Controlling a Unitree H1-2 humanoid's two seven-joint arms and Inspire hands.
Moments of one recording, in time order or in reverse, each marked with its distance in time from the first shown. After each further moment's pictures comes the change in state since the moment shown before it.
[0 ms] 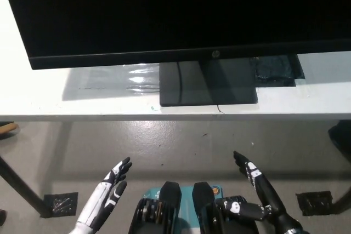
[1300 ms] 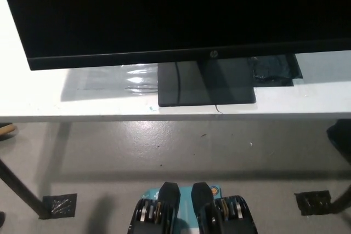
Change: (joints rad) left_arm -0.166 0.245 0.557 -0.493 -0.191 0.001 0.037; right_arm -0.001 -0.216 -0.533 -0.513 0.059 -0.036 -0.071
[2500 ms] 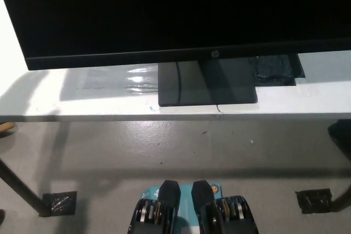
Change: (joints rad) left_arm -0.332 0.255 -0.235 0.474 0.029 0.164 -0.196; right_arm -0.515 -0.329 0.076 0.491 0.424 0.285 0.517
